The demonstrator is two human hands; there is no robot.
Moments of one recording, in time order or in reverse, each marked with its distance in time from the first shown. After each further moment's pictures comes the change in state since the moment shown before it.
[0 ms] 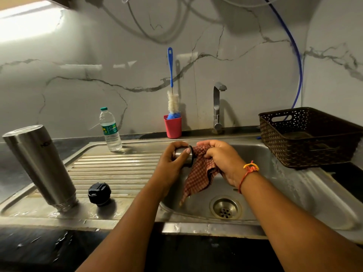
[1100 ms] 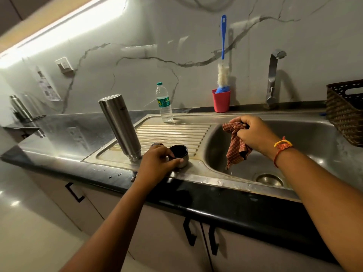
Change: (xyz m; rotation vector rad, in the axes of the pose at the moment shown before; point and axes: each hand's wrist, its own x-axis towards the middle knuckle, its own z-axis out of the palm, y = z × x) left_hand -0.120 -0.026 -0.131 0.742 0.319 -0.010; right_hand -0.005 0.008 0.027 -0.397 -0.104 -0.218
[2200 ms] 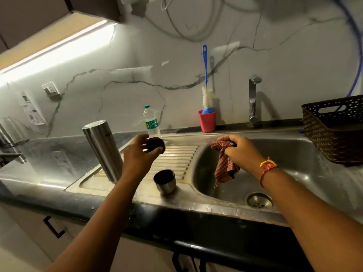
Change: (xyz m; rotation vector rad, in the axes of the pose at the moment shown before) left_hand 0.060 0.041 -0.023 -0.201 0.214 -0.065; right_hand -0.001 -0.002 -0.004 0.168 0.025 0.054
